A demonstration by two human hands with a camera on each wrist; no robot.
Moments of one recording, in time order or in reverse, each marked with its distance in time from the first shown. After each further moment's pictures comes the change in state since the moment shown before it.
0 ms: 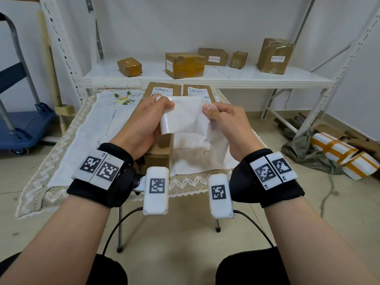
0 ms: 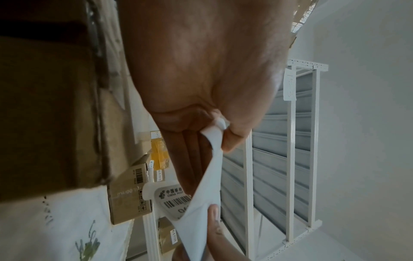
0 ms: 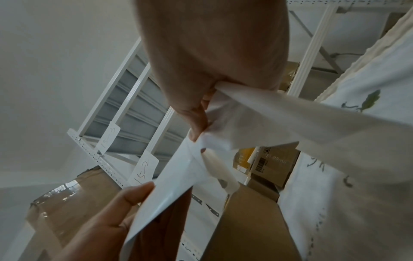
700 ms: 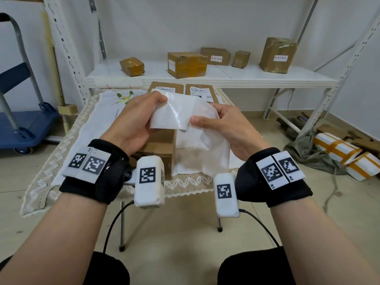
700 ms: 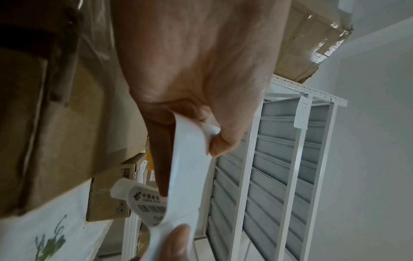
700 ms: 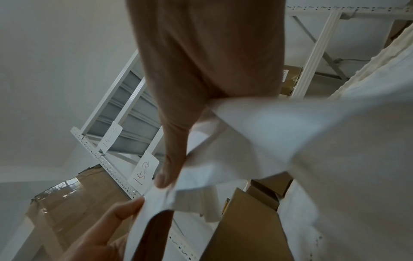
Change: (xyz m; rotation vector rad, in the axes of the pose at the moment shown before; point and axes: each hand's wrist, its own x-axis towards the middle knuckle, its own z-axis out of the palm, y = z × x) left_hand 0.001 0.007 -0.016 -0.077 0.056 -0.059; right_hand -0.012 -0.016 -0.003 0.063 -0.282 0.077
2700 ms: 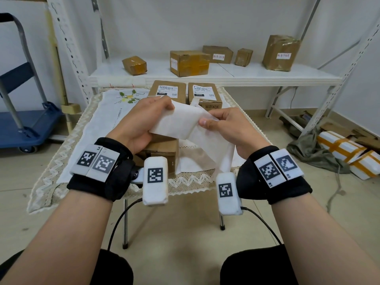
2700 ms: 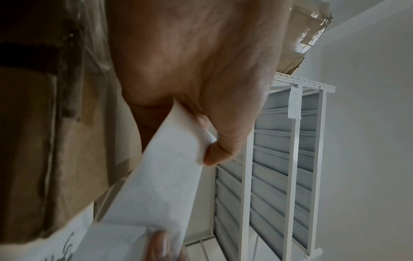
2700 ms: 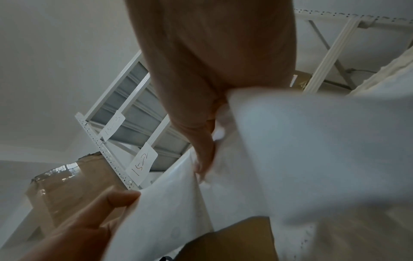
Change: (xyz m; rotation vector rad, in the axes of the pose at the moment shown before) left_hand 0.002 -0.003 -0.001 0.149 -0.082 -0.054; right_hand 0.011 0.014 -0.001 -0.285 0.086 -0.004
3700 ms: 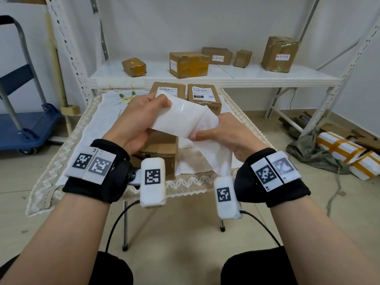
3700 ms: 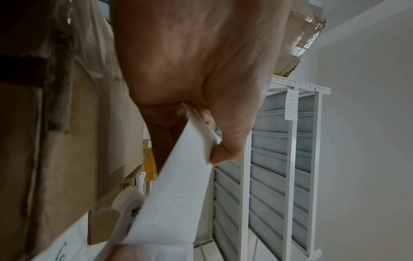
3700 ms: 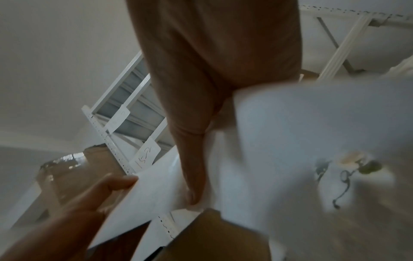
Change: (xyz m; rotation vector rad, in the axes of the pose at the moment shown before) left_hand 0.002 0.000 -0.004 -0.040 0.055 0.117; right_hand -0.005 -0.005 0.004 -0.055 -0.084 0.102
